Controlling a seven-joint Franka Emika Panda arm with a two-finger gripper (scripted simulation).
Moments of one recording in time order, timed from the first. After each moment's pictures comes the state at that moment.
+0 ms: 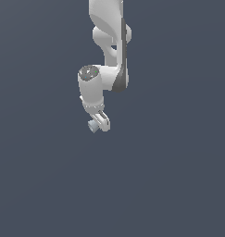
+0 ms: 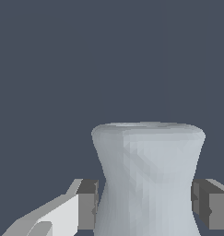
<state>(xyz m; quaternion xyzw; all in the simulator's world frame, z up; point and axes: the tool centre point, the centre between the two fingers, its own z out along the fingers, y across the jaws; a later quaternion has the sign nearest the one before) -0.074 -0.079 0.101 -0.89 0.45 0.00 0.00</state>
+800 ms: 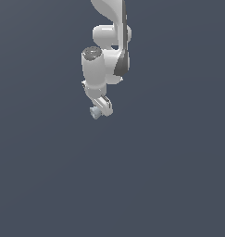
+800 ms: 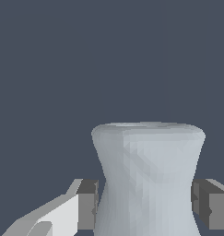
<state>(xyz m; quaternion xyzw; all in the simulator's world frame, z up) -0.135 -0.069 0.139 -0.89 0.45 0.00 0.00</state>
